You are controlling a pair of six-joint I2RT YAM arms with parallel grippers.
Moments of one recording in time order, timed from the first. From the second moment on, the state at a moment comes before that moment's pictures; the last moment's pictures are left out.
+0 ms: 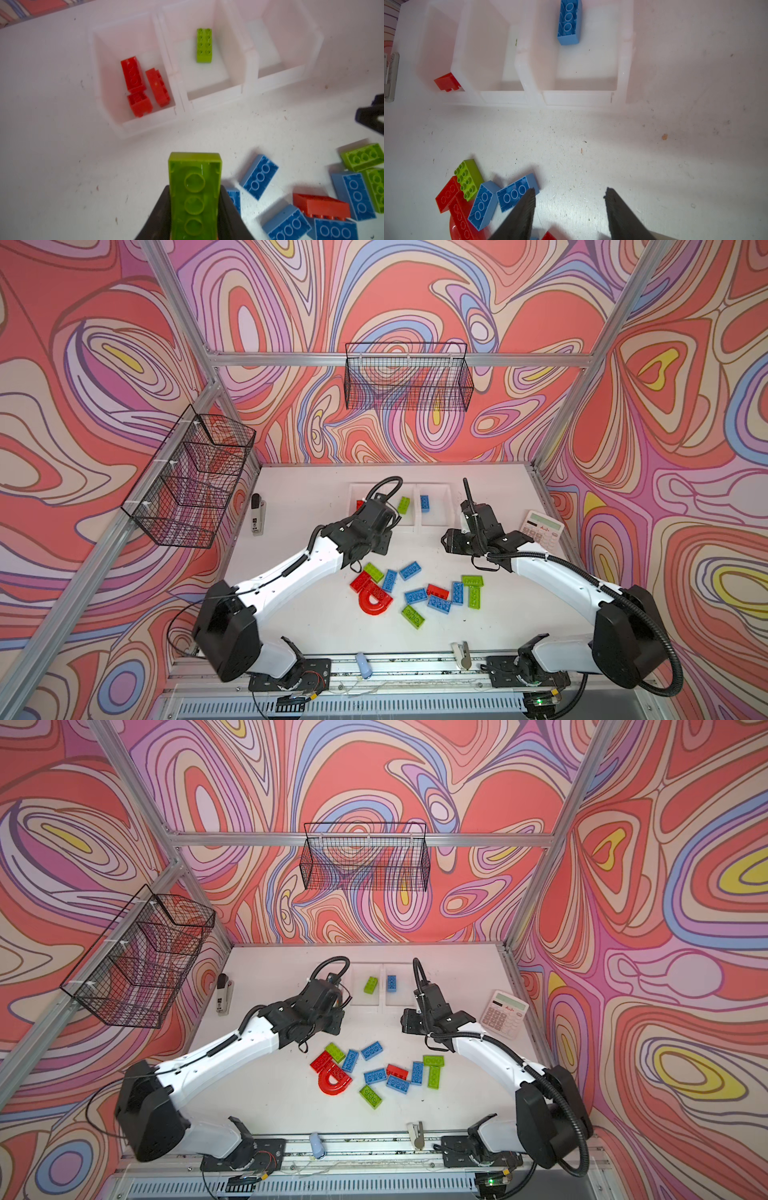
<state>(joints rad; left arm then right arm) -0.71 1.52 1.22 -0.58 -0.25 -0.30 0.45 1.35 0.88 -0.40 -0.05 0.51</state>
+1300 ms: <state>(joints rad) -0.47 1.42 1.18 -0.38 -0.13 -0.27 0.79 1.61 0.93 -0.35 -0.03 0.73</state>
